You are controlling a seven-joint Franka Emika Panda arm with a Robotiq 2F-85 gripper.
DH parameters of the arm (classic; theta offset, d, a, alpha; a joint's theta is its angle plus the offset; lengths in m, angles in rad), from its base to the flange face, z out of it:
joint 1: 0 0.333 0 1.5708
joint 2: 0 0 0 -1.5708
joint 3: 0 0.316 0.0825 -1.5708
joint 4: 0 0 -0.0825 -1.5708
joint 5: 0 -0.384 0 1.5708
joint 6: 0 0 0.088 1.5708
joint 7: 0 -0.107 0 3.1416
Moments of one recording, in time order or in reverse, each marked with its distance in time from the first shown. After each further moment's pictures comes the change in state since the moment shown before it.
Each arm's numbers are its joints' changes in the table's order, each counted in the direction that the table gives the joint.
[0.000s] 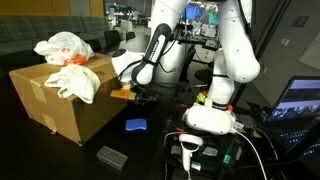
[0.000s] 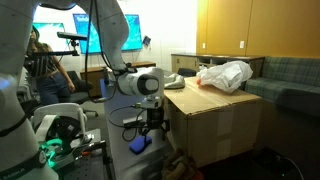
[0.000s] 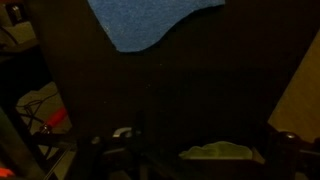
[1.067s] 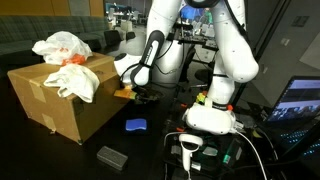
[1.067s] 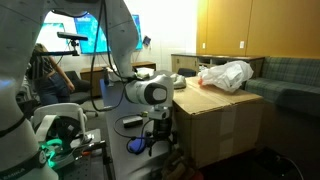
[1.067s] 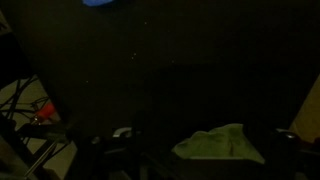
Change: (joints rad) arm -0.074 -0.098 -0.033 -0.056 0.004 0.000 0.022
